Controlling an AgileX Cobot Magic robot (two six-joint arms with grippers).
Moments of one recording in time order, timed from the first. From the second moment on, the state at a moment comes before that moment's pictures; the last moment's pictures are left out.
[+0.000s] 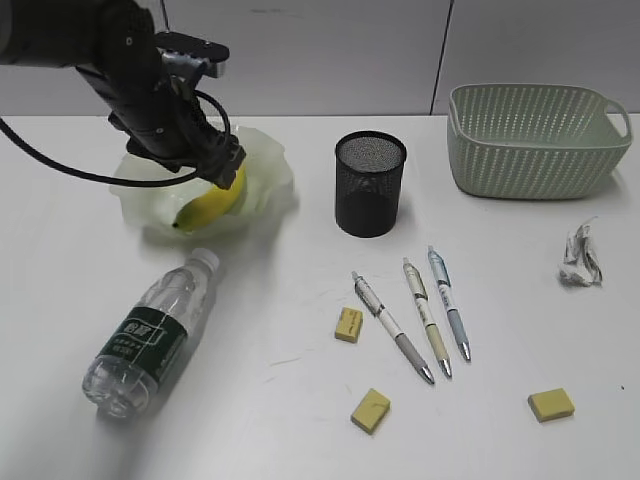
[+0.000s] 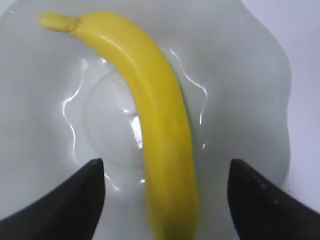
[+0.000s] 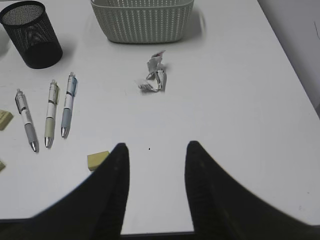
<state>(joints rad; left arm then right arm) -0.43 2.02 -1.49 0.11 0.63 -0.09 0.06 -0.01 -0.51 -0.01 1.04 0.06</state>
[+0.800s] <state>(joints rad) -0.43 0.33 -0.57 0.07 1.00 -0.10 0.06 -0.01 -0.51 -0.01 1.04 0.06</state>
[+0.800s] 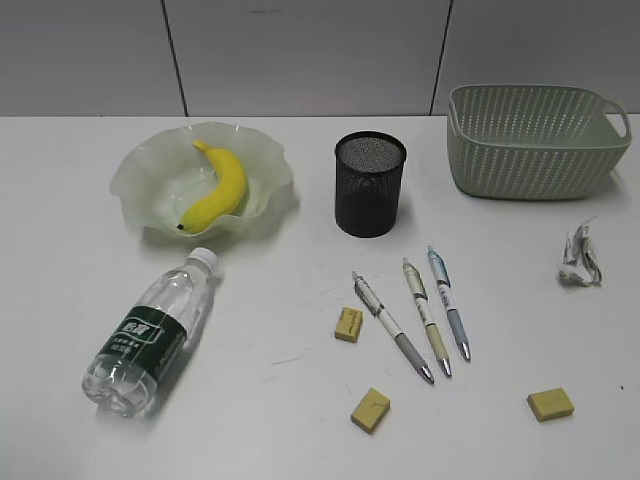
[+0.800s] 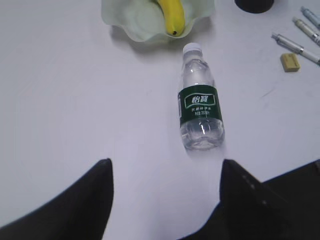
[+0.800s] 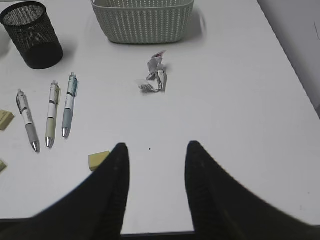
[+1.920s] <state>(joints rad) -0.19 -0.01 -0.54 0.08 1.06 -0.17 0.06 1.65 -0.90 0.05 0.44 0.09</state>
